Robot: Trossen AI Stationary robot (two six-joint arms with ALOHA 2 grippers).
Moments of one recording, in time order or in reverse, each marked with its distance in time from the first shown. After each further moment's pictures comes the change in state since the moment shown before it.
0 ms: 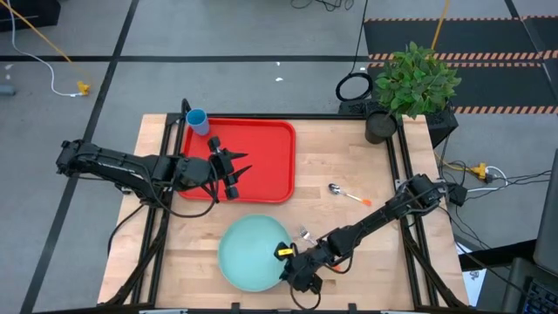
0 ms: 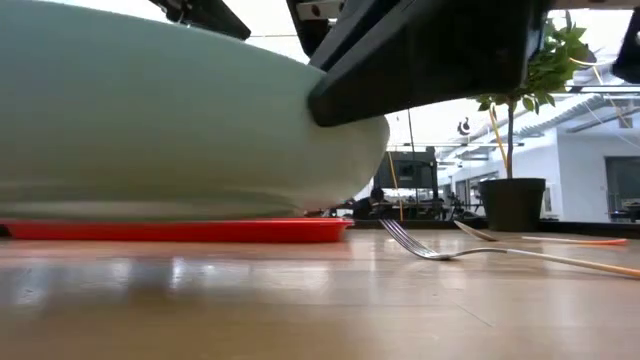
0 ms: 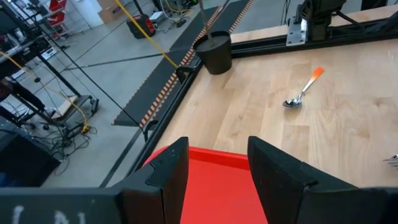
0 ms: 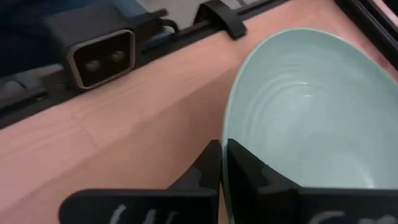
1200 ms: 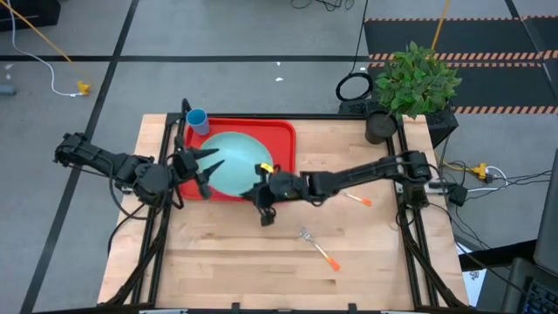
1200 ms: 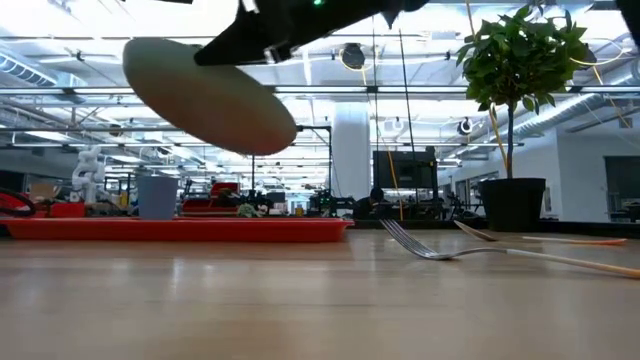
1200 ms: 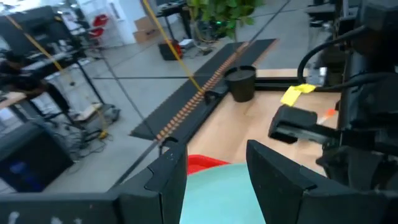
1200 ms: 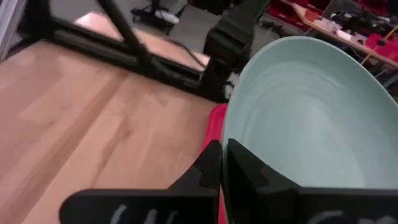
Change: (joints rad) left arm -0.235 -0.244 0.000 -0.181 -0.340 -0.144; right arm -0.422 -0.027 0.194 0.114 0.107 0.144
